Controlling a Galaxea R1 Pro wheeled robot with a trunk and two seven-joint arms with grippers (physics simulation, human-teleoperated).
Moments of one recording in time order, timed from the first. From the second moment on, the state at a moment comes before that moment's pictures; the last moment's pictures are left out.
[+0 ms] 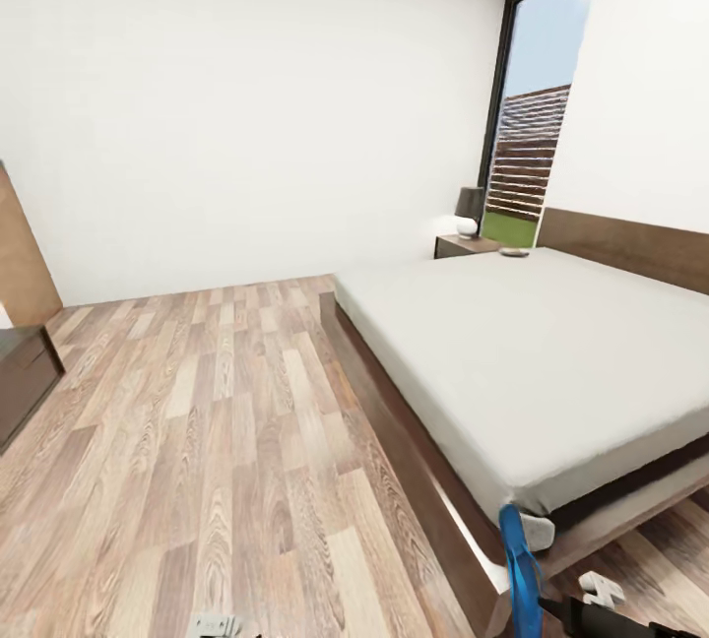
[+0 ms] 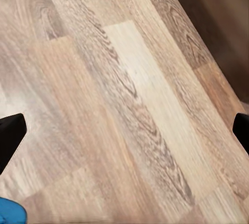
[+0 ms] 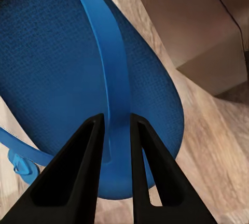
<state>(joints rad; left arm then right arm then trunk) -0.09 0.03 0.17 -0.74 -0.02 0.06 -0.47 -0.48 -0.39 0.04 -0.11 -0.41 0.16 0.82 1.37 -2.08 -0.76</state>
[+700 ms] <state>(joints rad) -0.09 0.03 0.17 -0.74 -0.02 0.06 -0.47 -0.48 -0.39 0.04 -0.11 -0.41 0.16 0.82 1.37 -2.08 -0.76</state>
